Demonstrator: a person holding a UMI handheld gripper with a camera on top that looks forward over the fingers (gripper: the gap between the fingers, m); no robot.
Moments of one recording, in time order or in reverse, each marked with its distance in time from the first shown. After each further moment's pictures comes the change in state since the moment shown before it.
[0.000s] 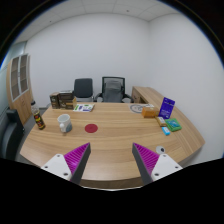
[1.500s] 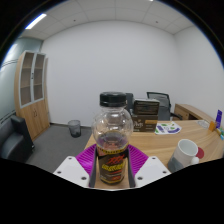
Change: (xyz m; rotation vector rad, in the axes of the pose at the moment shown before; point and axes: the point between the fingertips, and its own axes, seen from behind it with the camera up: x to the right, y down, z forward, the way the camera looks) arm -0.556 -0.070 0.298 0.245 -0.152 -0.017
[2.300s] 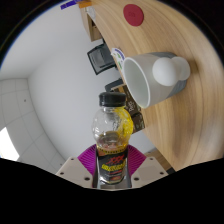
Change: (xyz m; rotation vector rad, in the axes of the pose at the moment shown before) arm 0.109 -0.084 -0.022 -0.028 -0.448 1.910
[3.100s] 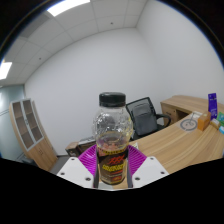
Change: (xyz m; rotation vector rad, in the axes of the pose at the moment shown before) arm -0.137 -0.179 -0.060 0.128 0.264 -1.582
